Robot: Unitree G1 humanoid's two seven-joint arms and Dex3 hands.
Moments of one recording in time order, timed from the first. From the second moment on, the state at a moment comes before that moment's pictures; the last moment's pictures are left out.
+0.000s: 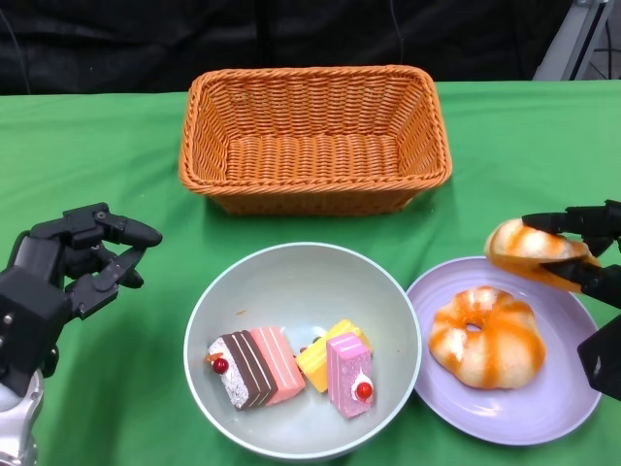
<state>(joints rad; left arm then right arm) -0.46 0.25 0.12 1.03 0.03 -0.76 -0.11 -0.33 -0.39 0.03 0.67 -0.53 -0.68 -0.35</state>
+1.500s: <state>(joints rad) -0.46 0.26 0.13 1.03 0.03 -0.76 -0.11 -0.31 -0.39 0.13 0.59 -0.55 -0.37 -0.40</state>
